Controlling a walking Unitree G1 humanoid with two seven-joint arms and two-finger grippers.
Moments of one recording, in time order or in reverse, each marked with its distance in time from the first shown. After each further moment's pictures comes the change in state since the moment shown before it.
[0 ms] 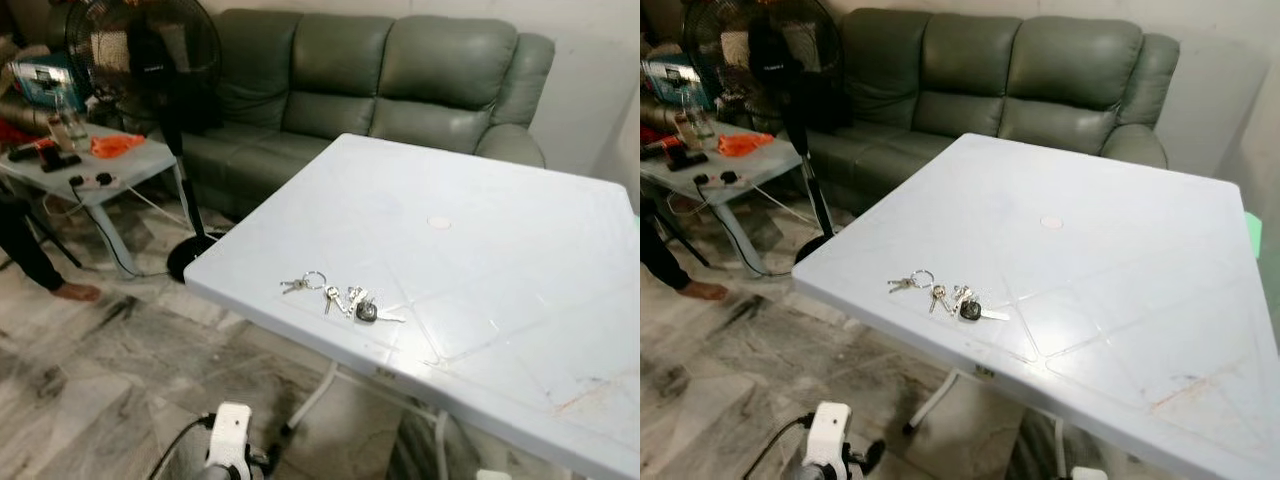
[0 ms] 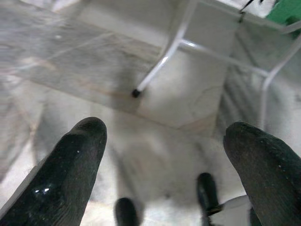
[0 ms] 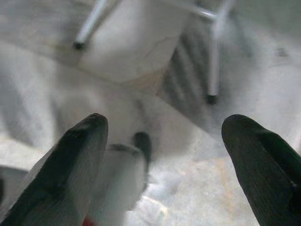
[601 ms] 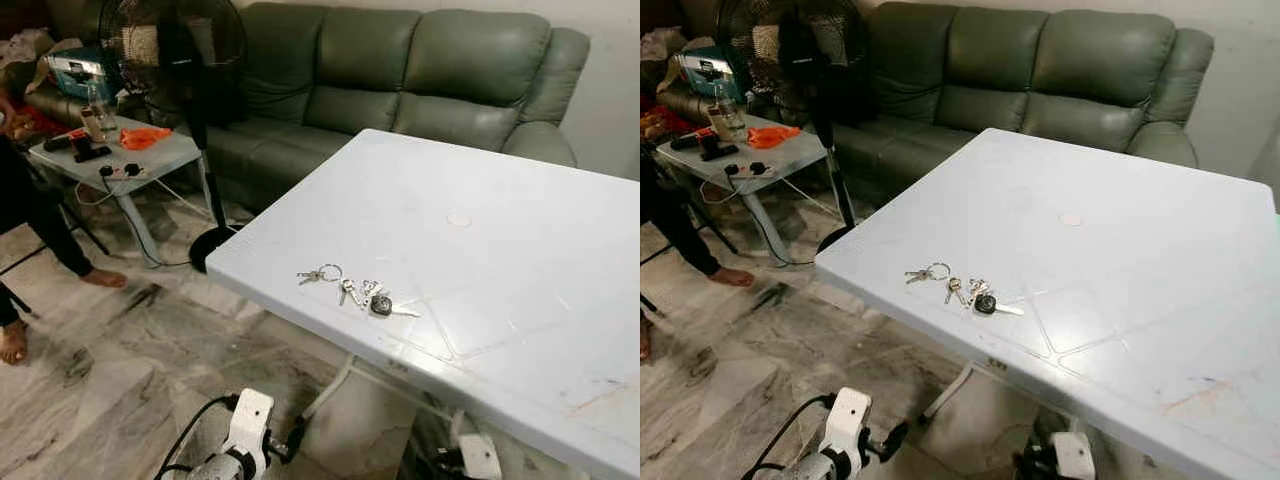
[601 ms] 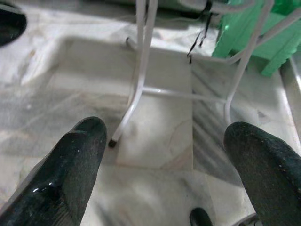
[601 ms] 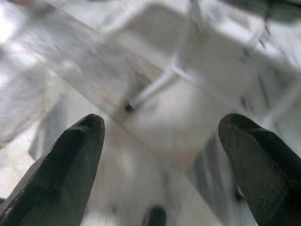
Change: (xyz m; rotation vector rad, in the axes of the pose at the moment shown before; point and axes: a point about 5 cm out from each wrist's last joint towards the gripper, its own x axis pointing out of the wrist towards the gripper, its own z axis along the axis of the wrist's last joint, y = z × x) left arm 0.001 -0.032 0.029 0.169 -0.241 -0.228; right arm 0.003 0.020 0.061 -0.186 -0.334 0.273
